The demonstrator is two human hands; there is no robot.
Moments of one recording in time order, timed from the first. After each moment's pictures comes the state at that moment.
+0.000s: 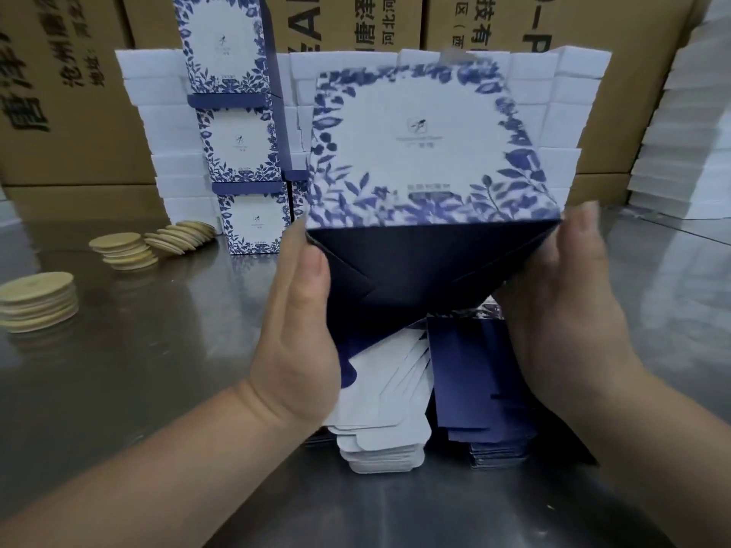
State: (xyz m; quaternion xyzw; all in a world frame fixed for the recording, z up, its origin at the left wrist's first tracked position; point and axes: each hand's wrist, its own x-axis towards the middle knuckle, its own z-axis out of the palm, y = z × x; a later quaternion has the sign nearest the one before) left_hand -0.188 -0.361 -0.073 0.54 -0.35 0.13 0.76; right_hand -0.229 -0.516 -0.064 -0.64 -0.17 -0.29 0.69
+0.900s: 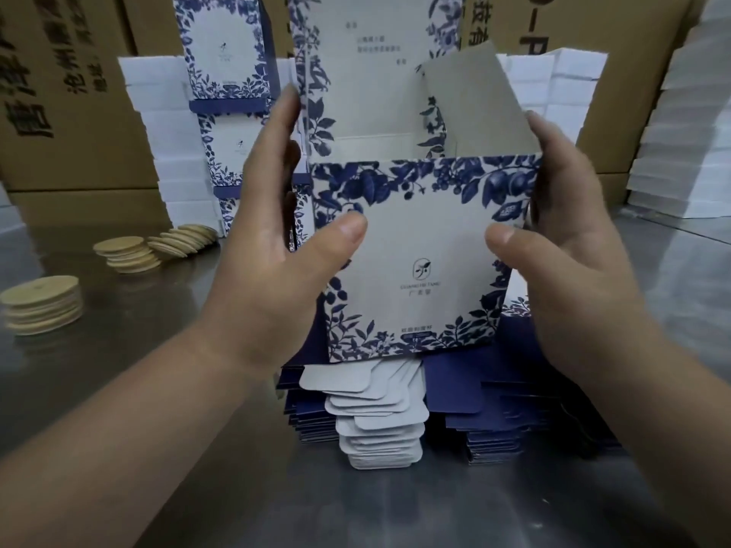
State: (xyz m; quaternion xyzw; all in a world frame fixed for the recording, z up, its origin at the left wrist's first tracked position) left_hand -0.180 -0.340 -0.033 0.64 -0.43 0.25 0.59; right_hand -0.235 -0.525 -0.042 -0.70 -0.27 -0.37 0.55
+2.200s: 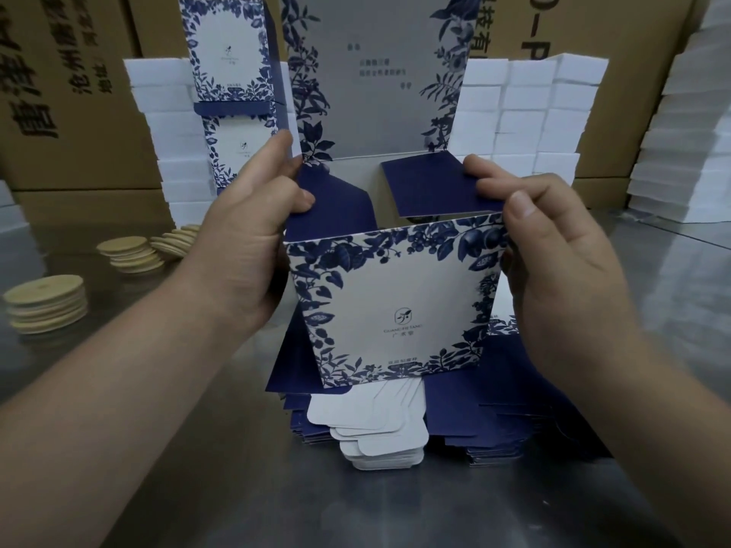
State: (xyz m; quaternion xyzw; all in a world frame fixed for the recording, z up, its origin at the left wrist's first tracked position) left_hand -0.170 -0.336 -0.011 0.52 -0.26 0.04 0.81; right_hand -0.233 -0.514 -0.043 -0.63 -0.21 -0.35 0.66
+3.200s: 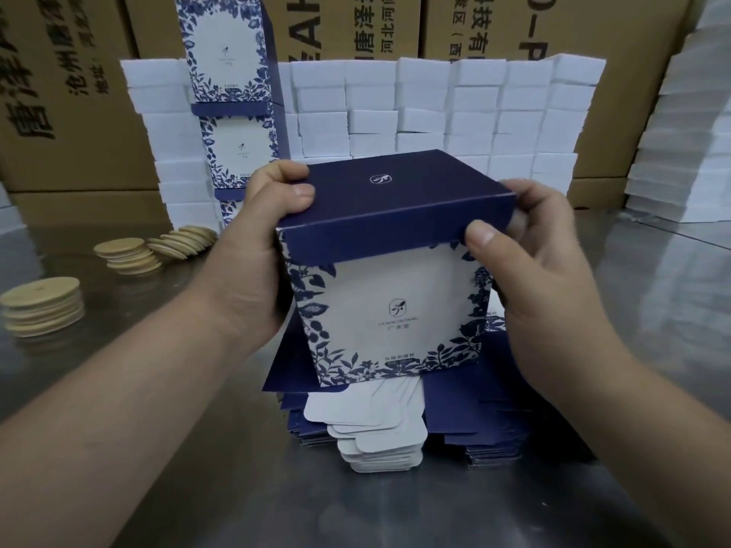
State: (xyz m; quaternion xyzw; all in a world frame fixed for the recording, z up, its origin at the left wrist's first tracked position) left_hand -0.172 -0.339 -0.021 0.47 -0.30 -0.02 0.83; right_hand -0.236 -0.506 -0.047 -0.63 -0.20 -0.35 0.66
